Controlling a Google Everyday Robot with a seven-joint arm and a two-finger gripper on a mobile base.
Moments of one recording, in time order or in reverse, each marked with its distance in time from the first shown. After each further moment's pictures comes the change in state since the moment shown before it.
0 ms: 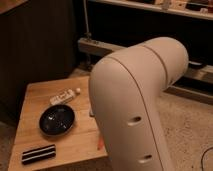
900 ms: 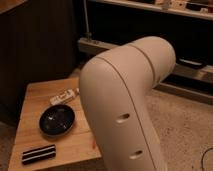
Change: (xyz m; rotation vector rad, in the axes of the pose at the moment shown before) arm 0.004 0.044 0.005 0.001 0.003 -0.084
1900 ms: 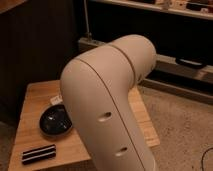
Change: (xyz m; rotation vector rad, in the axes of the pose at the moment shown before) arm -0.001 0.037 -0.002 0.024 -0.017 -0.077
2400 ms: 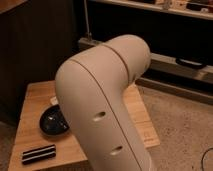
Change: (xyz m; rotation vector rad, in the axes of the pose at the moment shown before) arm 0.002 0.016 0.003 0.011 0.003 -0.034
